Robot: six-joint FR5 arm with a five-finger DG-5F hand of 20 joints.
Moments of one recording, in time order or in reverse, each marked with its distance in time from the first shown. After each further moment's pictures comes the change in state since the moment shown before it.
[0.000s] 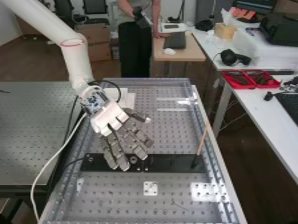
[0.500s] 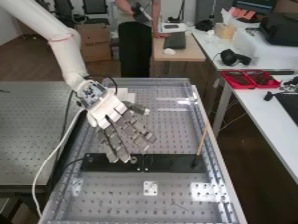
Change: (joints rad) arm -0.011 0.087 -0.063 0.087 -0.067 -0.122
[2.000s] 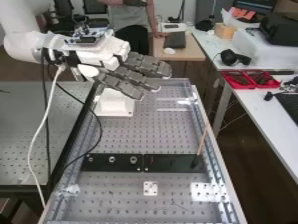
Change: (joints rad) arm -0.162 0.358 -0.009 -0.436 -0.722 -0.092
